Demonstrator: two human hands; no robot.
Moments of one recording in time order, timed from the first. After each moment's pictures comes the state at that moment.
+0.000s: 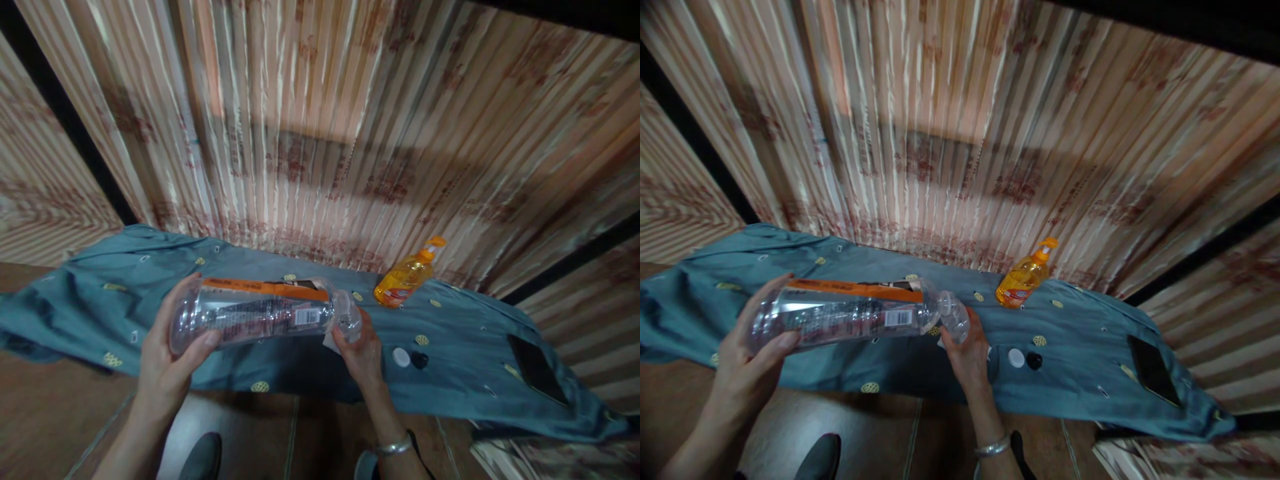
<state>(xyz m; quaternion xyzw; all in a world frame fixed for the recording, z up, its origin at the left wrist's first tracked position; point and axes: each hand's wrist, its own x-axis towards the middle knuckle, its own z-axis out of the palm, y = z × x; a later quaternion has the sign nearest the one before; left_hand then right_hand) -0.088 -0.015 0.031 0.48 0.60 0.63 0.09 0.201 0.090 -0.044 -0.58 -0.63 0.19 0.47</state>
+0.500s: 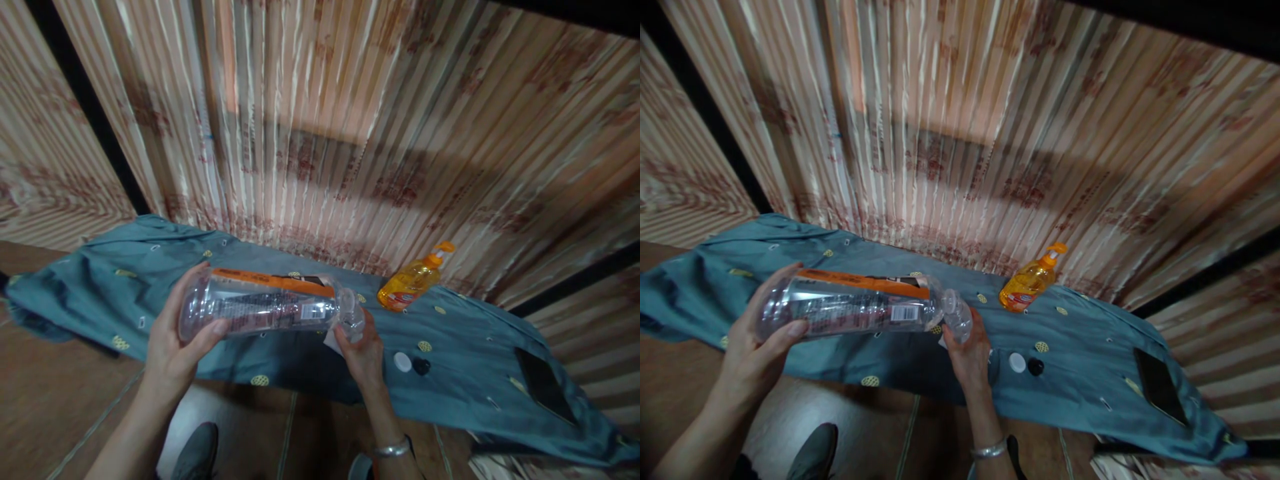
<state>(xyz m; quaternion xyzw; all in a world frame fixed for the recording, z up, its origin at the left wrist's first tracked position) -0.078 -0.017 0.041 0.43 0.59 0.67 0.15 0.201 0.090 -0.037 -0.60 -0.61 0.24 0.46</state>
